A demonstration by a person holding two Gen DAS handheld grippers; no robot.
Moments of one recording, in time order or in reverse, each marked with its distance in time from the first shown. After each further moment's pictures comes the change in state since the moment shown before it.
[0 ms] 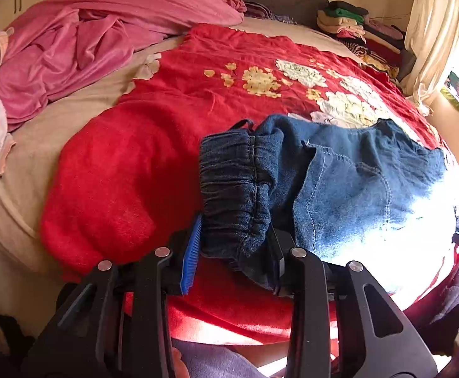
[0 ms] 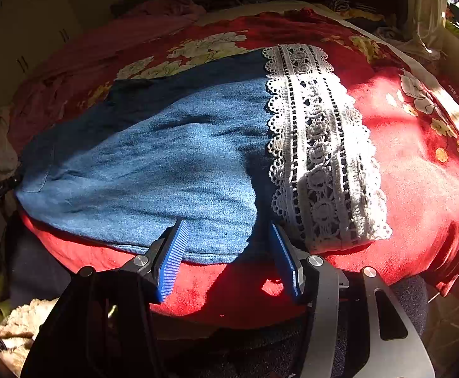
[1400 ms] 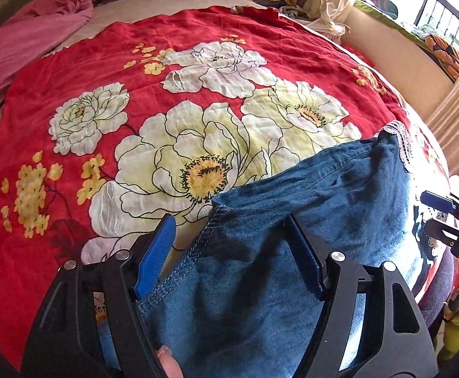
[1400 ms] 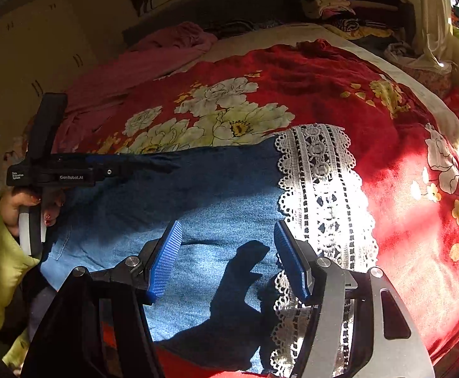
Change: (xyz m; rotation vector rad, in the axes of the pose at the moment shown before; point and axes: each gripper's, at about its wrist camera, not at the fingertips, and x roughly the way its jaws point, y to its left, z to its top) left arm 0.116 -0.211 0.124 0.418 0.210 -0.315; right arm 0.014 -0.013 0.079 0.030 -0.091 0.092
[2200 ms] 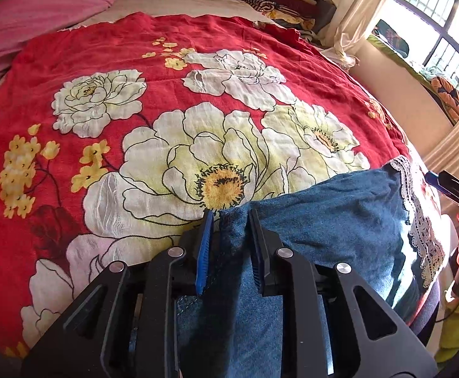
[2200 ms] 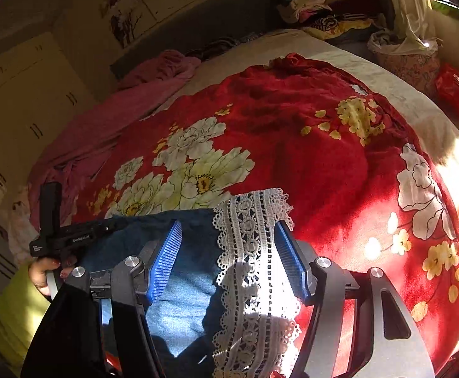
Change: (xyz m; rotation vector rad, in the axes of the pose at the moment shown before) left arm 0.007 0.024 -0.008 -0.157 -0.093 -0.065; right arm -0.002 -0.094 0.062 0.198 -0.029 0.090
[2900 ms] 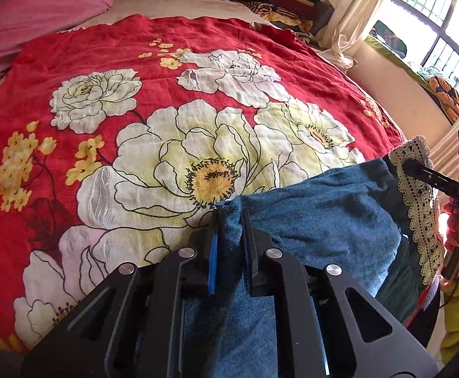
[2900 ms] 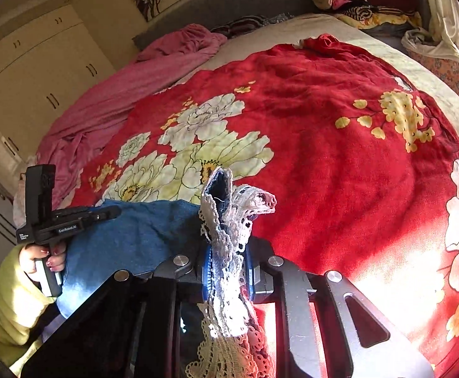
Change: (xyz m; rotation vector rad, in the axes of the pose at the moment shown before) left arm -0.005 -0.008 -0.006 0.013 -0.031 0.009; right arm 0.015 0.020 0.006 -0.181 -0.014 0.044
